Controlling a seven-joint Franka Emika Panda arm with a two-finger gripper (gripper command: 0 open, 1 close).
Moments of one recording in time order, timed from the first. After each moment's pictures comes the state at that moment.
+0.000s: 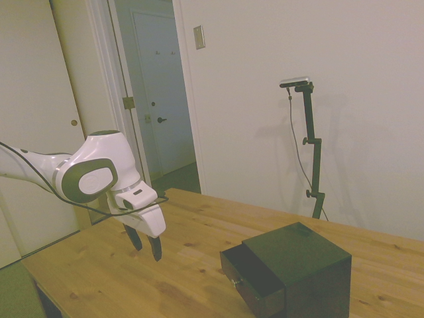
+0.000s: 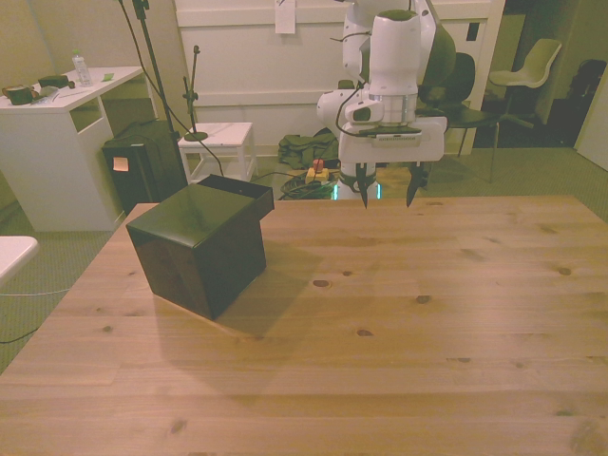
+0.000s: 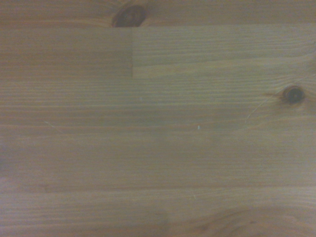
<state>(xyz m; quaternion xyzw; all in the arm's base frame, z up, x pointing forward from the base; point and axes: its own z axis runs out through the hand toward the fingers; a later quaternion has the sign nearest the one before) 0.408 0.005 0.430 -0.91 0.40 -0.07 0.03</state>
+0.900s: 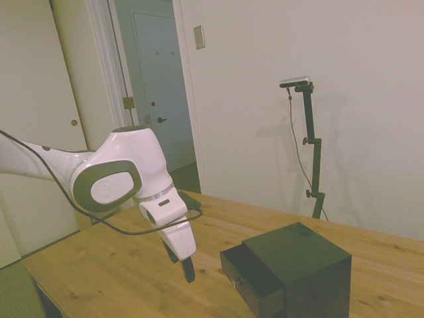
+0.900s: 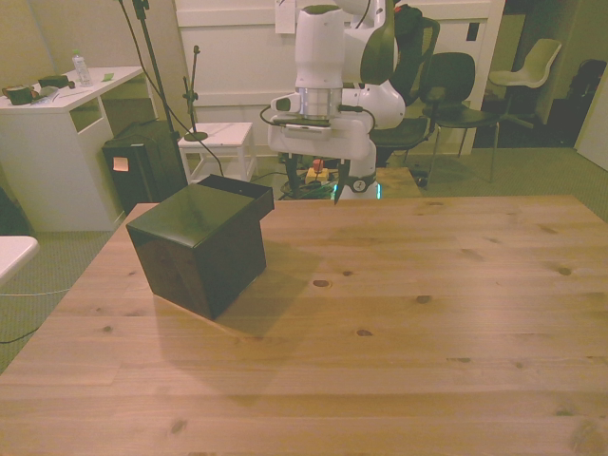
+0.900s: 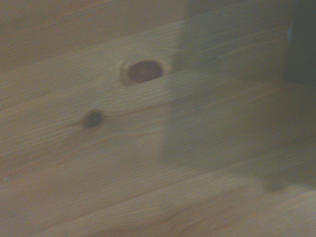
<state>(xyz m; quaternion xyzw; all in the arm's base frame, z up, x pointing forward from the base) 0.395 -0.141 0.447 -0.83 0.55 -0.09 0.02</state>
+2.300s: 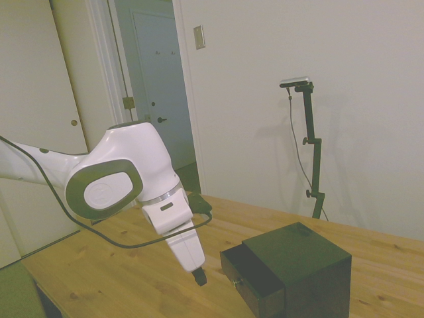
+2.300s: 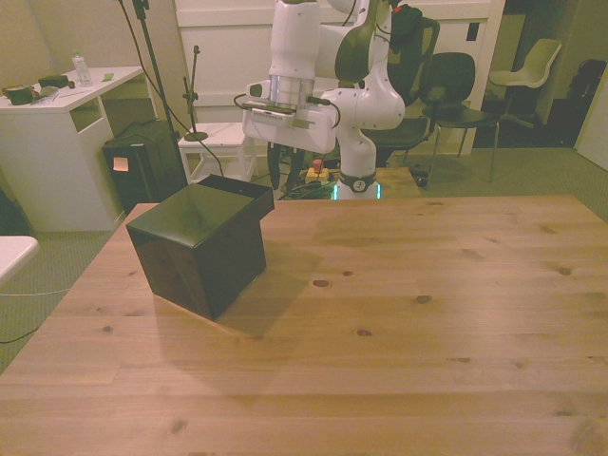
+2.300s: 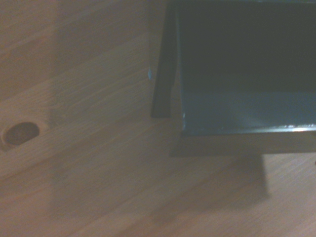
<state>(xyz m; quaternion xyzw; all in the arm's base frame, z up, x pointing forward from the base) 0.374 -0.193 0.461 -0.78 0.61 -0.13 0.00</state>
